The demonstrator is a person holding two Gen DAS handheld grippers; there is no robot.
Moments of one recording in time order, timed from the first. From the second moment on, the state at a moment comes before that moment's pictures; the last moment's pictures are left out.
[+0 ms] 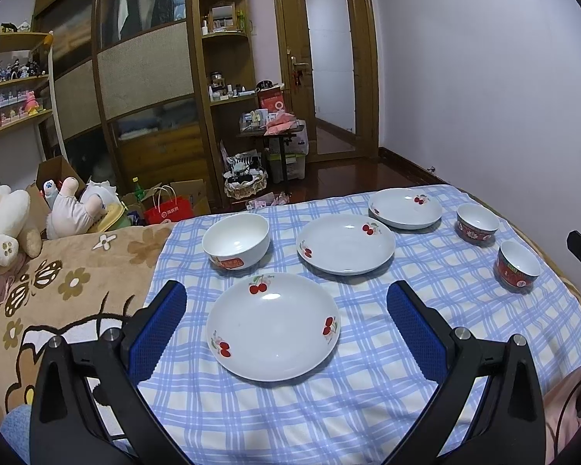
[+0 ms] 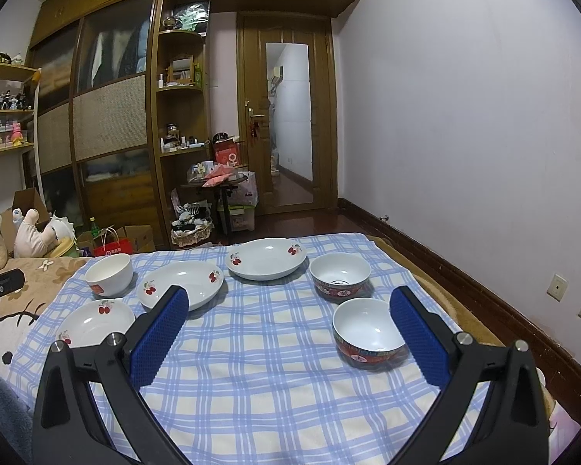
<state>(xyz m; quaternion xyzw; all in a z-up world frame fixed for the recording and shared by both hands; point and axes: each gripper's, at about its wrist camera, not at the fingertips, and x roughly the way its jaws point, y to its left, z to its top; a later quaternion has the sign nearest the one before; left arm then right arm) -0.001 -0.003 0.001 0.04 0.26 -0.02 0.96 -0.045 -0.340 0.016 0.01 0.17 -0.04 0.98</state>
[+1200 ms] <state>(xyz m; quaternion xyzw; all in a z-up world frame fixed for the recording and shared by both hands) -0.001 -0.005 0.001 0.05 0.27 -0.02 0.96 -0.043 -0.343 0.008 0.02 0.17 -0.04 0.98</state>
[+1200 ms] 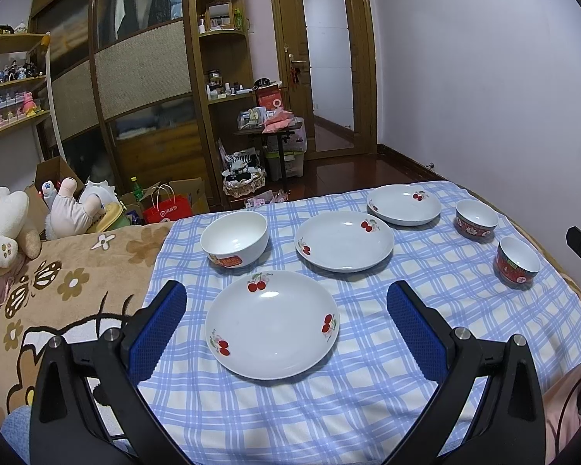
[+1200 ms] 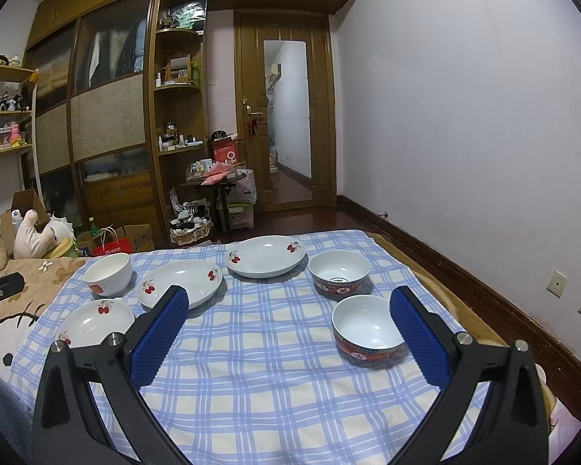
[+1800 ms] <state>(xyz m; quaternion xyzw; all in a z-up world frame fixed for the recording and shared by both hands) 0.000 -0.006 0.001 0.05 0.27 -0.02 0.96 -0.043 -0.343 0.007 0.02 0.17 -0.04 0.98</state>
